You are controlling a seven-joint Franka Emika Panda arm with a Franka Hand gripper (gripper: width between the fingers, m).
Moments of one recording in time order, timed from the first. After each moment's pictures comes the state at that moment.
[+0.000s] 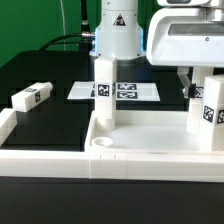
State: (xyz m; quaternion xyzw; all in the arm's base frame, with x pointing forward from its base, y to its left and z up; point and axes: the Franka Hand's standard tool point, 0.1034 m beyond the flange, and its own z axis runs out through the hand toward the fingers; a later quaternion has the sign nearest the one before) arm 0.630 0.107 0.100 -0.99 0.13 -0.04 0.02
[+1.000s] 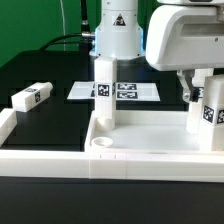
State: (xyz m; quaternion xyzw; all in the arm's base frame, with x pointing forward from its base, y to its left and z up) arm 0.631 0.100 0.100 -0.99 -0.16 -0.04 -0.02
